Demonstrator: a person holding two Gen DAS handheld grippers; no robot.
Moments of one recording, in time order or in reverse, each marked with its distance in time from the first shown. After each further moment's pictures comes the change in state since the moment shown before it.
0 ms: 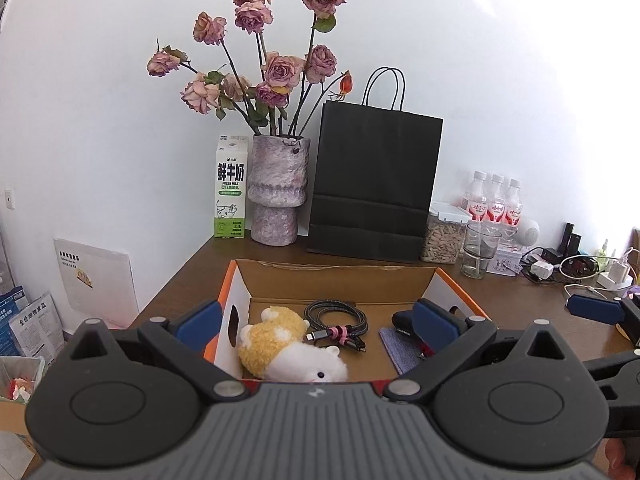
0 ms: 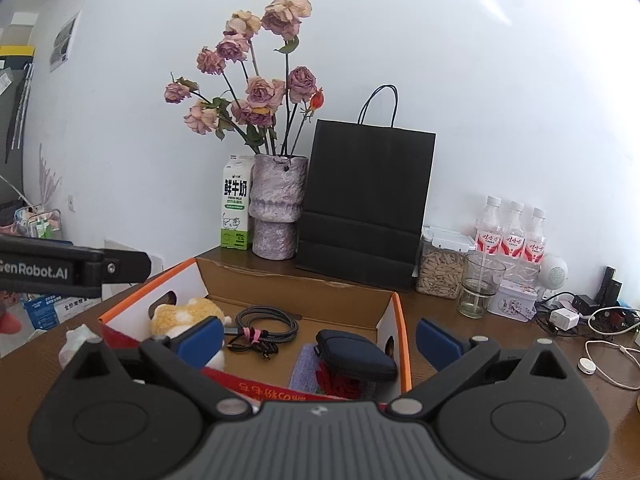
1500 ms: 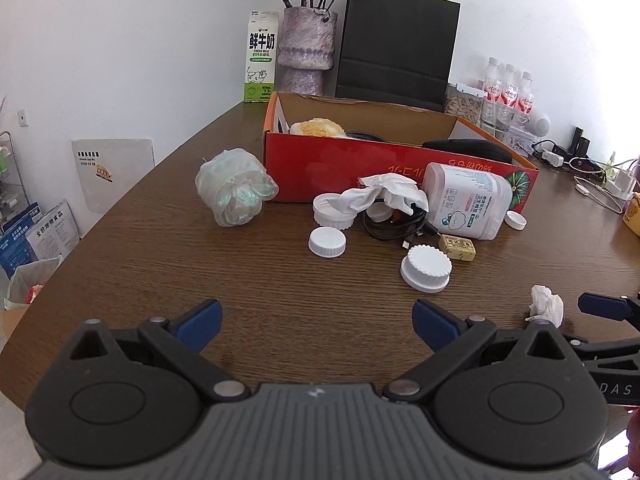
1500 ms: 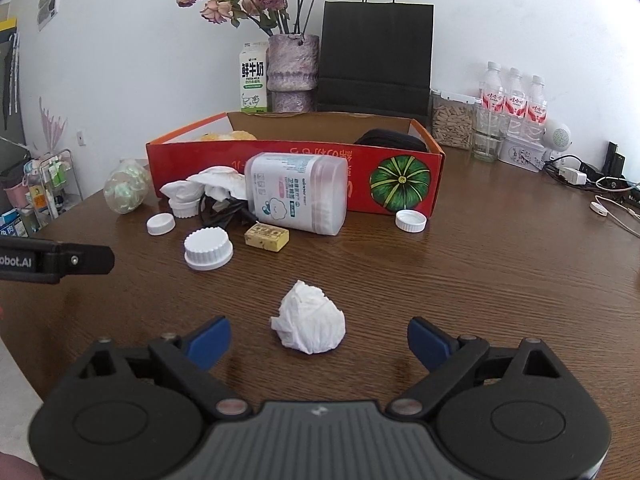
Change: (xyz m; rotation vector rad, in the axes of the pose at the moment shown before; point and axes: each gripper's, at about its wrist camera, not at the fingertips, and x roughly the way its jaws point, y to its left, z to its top) left arm -0.044 0.040 -0.130 -0.016 0.285 0.031; right arm -0.049 0.034 -0.135 0.090 0.274 0.044
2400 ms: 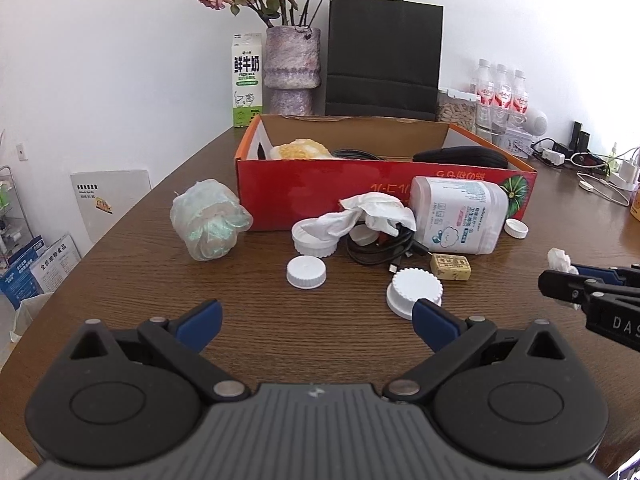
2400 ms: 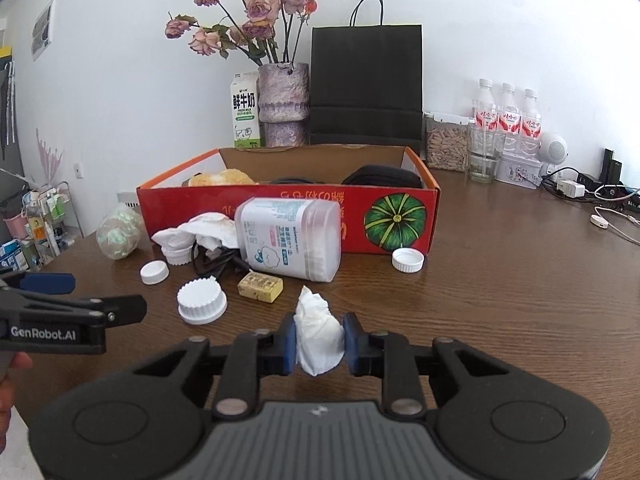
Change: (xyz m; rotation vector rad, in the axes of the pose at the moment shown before) left arm 0.015 -0.023 0.008 0.063 -0.068 0.035; right arm 0.005 -0.007 0.022 0.047 -0.091 0.000
